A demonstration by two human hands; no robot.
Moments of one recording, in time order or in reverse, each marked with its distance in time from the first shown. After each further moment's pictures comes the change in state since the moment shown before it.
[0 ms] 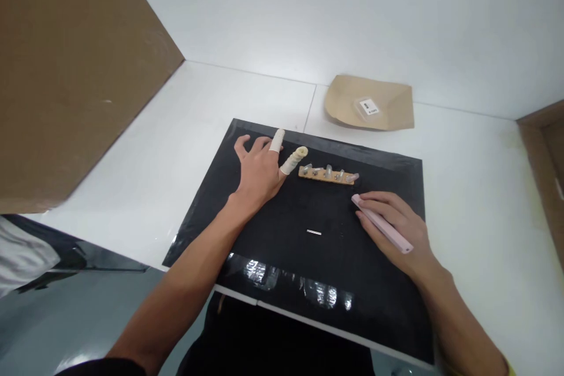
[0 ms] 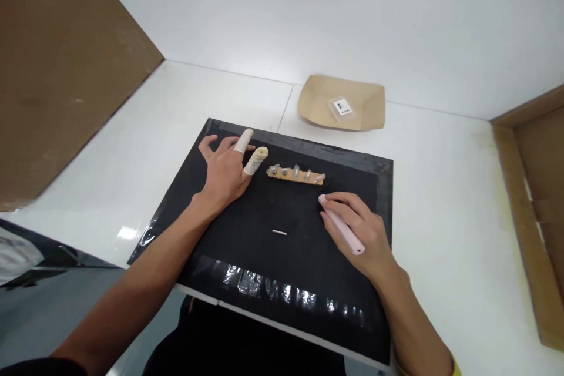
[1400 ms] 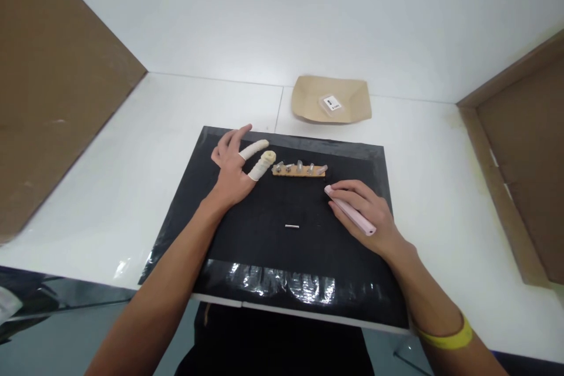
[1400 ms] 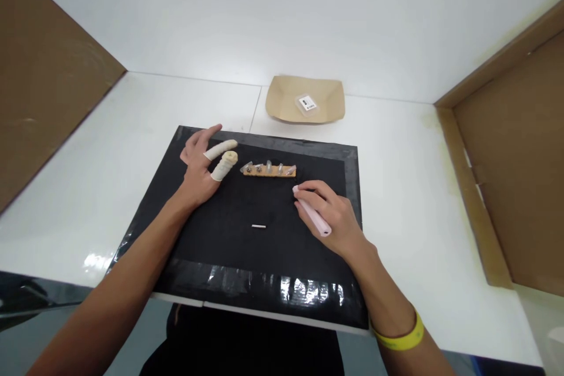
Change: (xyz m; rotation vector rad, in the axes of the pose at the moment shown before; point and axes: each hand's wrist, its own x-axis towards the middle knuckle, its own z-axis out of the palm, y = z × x) left_hand 0.000 -0.006 -0.001 -0.173 -0.030 -0.005; right_hand 0.003 -0.005 0.001 0.026 0.040 -0.064
